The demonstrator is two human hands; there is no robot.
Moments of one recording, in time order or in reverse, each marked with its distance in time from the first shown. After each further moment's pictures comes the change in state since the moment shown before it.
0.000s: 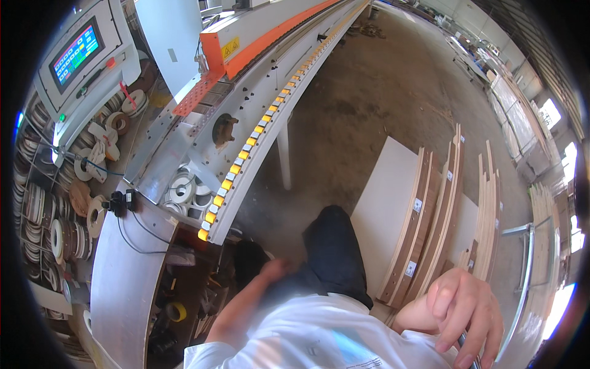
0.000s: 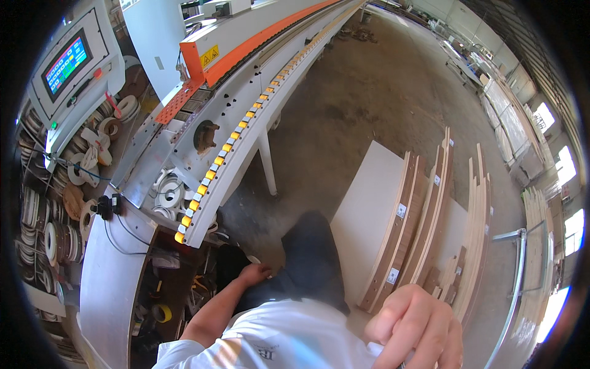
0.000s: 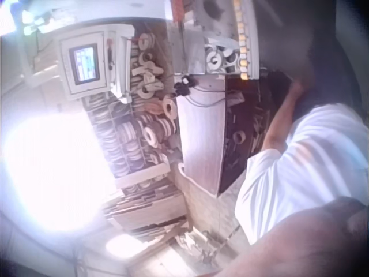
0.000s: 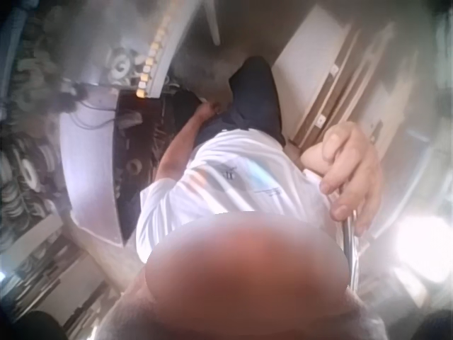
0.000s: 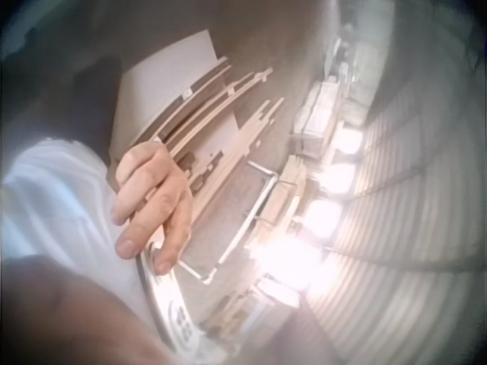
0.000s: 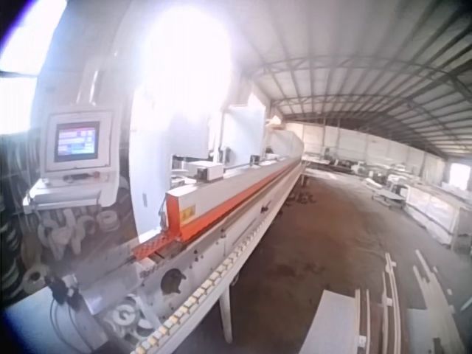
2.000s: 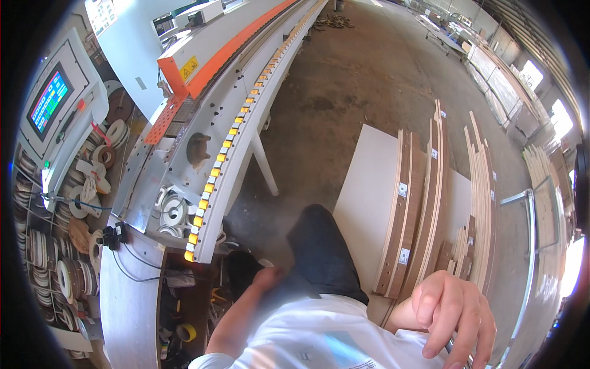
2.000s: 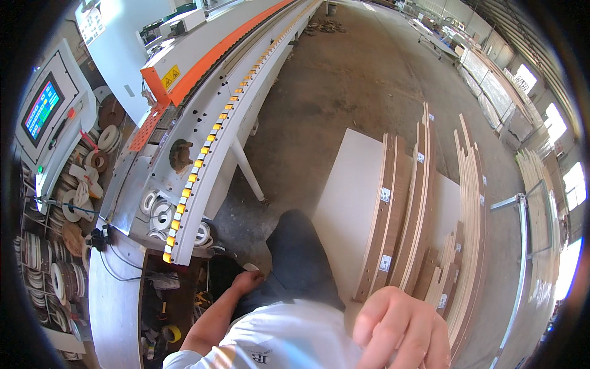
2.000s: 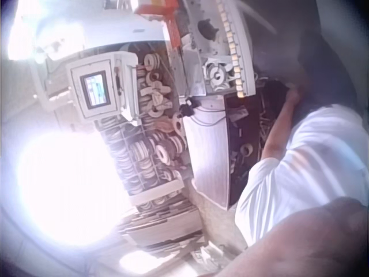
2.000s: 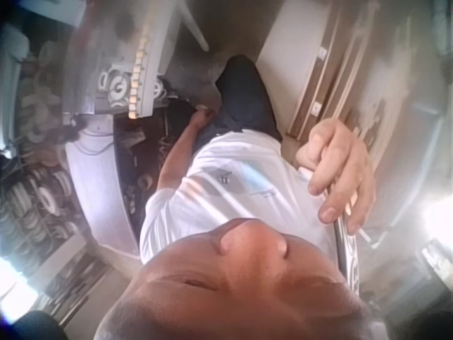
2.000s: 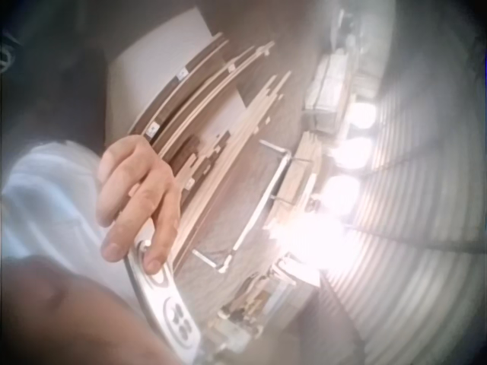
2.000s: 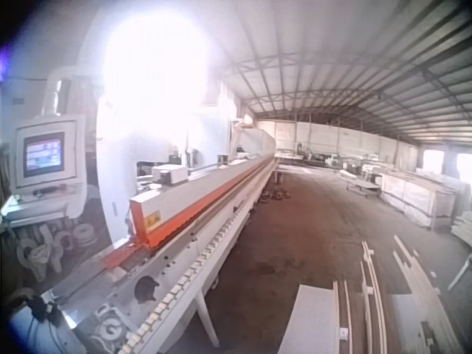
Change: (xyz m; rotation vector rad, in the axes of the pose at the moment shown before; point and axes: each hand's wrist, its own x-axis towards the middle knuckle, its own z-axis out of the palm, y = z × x) left_hand -0.004 0.003 -0.009 0.126 -0.053 -0.033; right_hand -0.020 -0.021 -0.001 -0.013 0.175 -0.053
